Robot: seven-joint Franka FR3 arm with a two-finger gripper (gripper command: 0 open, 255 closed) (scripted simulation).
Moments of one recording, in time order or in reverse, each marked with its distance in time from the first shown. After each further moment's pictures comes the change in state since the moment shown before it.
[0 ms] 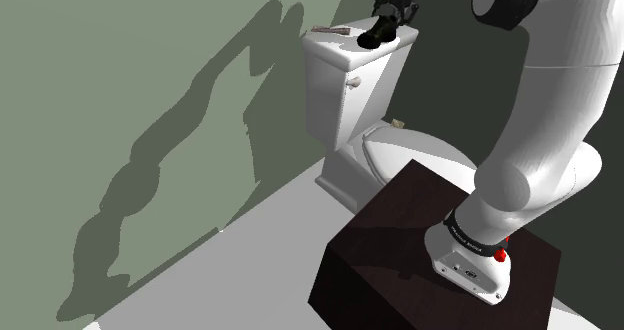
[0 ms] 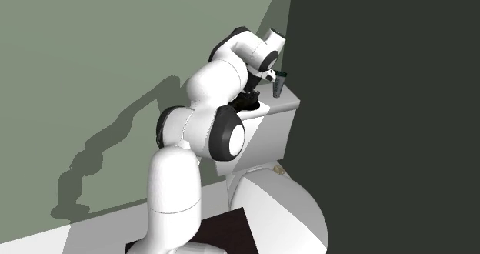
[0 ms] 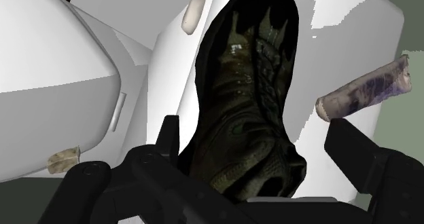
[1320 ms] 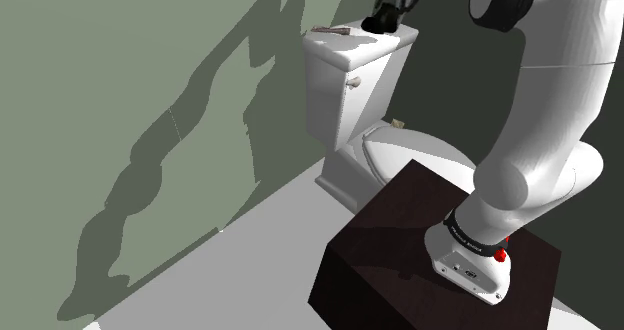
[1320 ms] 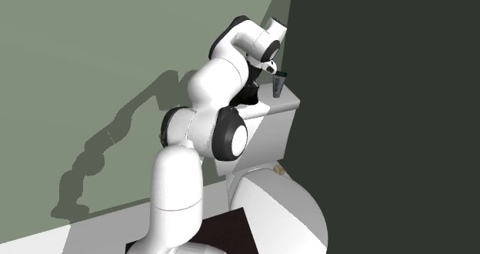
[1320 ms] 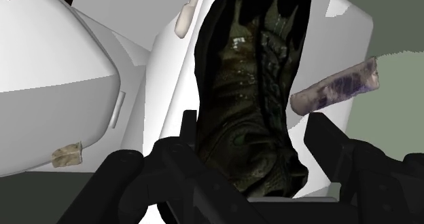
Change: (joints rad) arm -0.029 0.031 0.004 0.142 0.012 -0.101 0.045
